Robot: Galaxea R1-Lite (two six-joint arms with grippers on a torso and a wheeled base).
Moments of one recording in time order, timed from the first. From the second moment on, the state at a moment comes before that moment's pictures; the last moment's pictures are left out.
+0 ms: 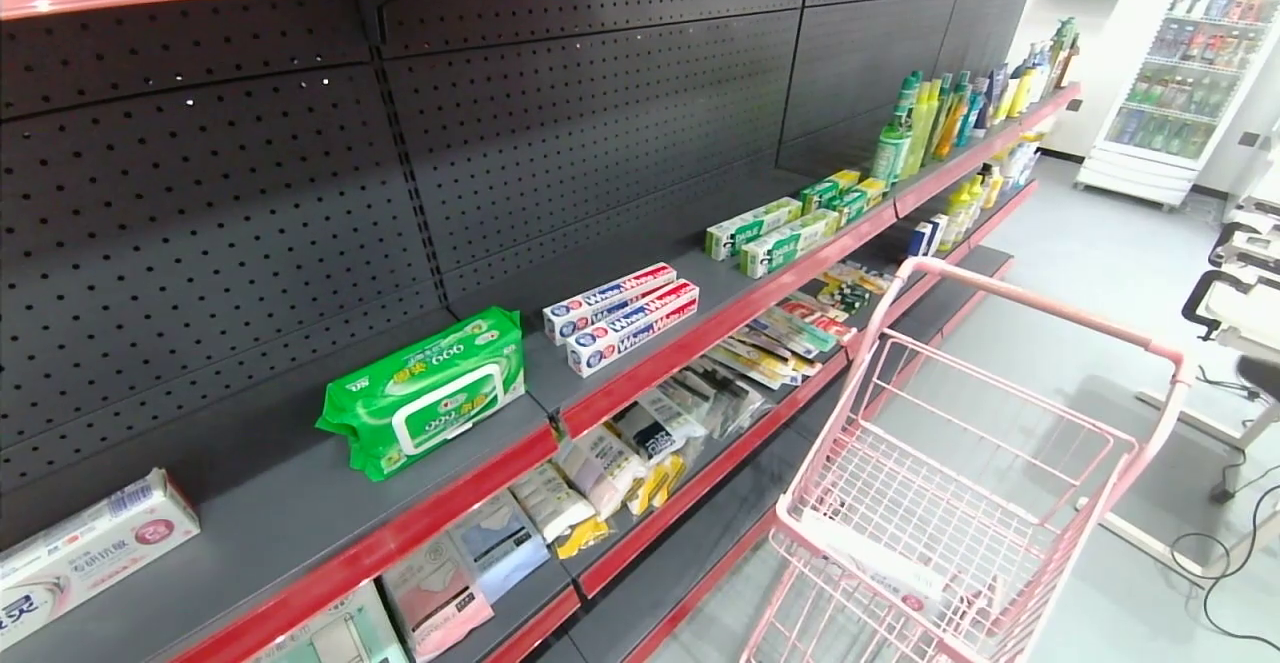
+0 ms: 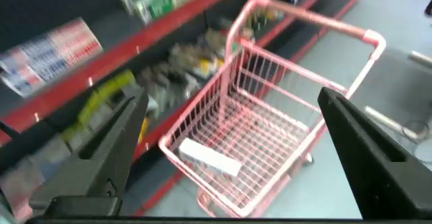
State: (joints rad) left arm 0.00 0.00 0.00 0.00 0.04 0.01; right arm -0.18 0.94 -0.63 -0.03 0.09 -0.02
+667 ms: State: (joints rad) left arm 0.00 0.00 0.00 0.00 0.04 0.01; right arm -0.22 1.86 -0.72 -0.26 0.37 -0.69
